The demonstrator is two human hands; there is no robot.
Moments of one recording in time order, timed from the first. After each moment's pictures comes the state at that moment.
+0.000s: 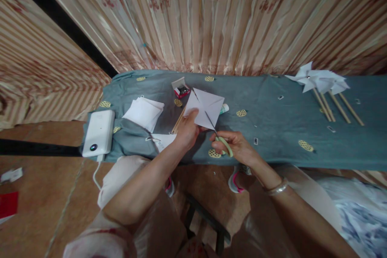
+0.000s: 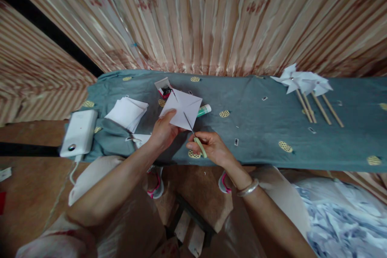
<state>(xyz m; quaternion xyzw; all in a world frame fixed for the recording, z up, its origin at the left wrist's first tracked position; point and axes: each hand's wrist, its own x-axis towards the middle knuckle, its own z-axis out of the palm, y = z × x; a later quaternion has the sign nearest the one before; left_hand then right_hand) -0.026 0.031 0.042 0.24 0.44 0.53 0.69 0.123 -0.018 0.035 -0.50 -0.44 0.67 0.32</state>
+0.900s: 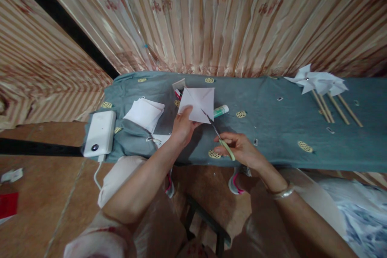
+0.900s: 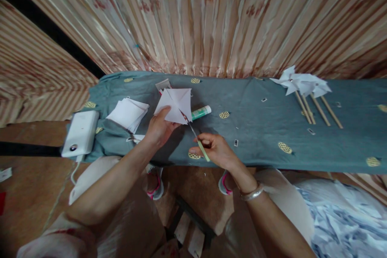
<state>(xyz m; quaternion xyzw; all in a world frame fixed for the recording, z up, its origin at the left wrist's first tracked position) -0.036 0.039 0.052 0.20 0.43 0.56 0.67 0.137 -0.024 0.029 -0.55 -0.50 0.61 0.28</state>
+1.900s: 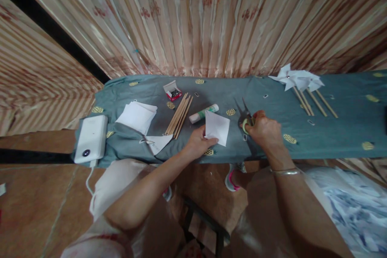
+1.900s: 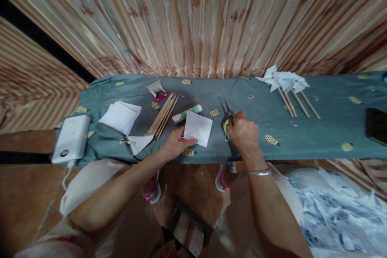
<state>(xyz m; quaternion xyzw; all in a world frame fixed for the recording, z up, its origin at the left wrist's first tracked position) -0.004 0.003 0.010 0.46 0.41 0.37 0.69 0.212 -0.008 0.043 -0.81 -0.58 -0.01 0.02</state>
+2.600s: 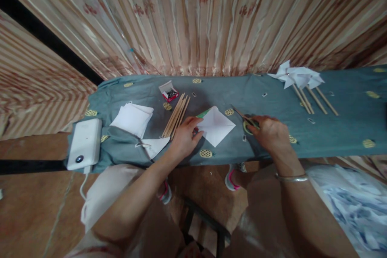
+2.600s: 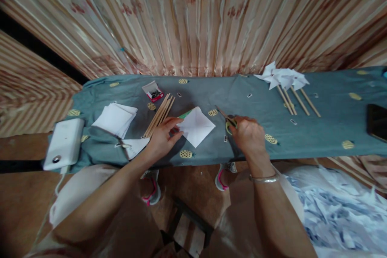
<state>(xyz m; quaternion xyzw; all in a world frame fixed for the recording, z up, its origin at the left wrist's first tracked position) -0.041 0.025 0.020 0.77 0.45 0.30 0.33 0.228 -0.019 0.038 -0.77 -0.63 -0.05 0.01</state>
